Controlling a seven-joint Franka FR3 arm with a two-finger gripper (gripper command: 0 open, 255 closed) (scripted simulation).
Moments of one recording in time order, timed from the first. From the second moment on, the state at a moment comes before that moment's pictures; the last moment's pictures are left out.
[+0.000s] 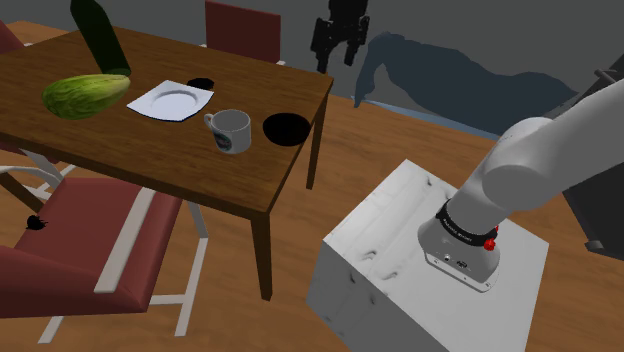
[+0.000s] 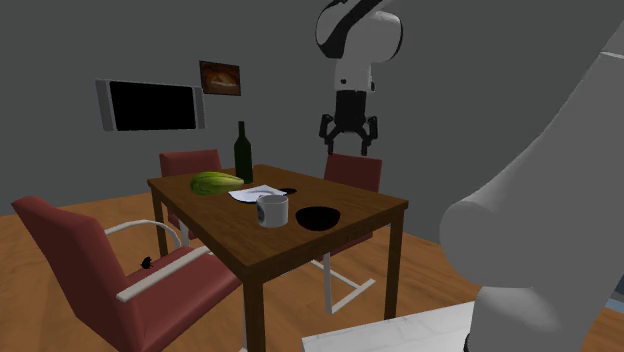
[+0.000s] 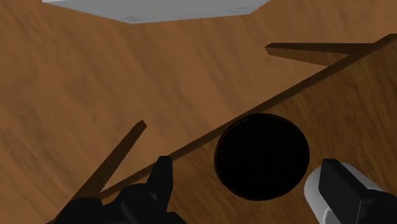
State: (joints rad) arm 0.01 -0.41 0.14 -2.24 0.09 1.83 0.17
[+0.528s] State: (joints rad) arm 0.03 -0.13 0.22 -2.11 0.08 1.98 0.30
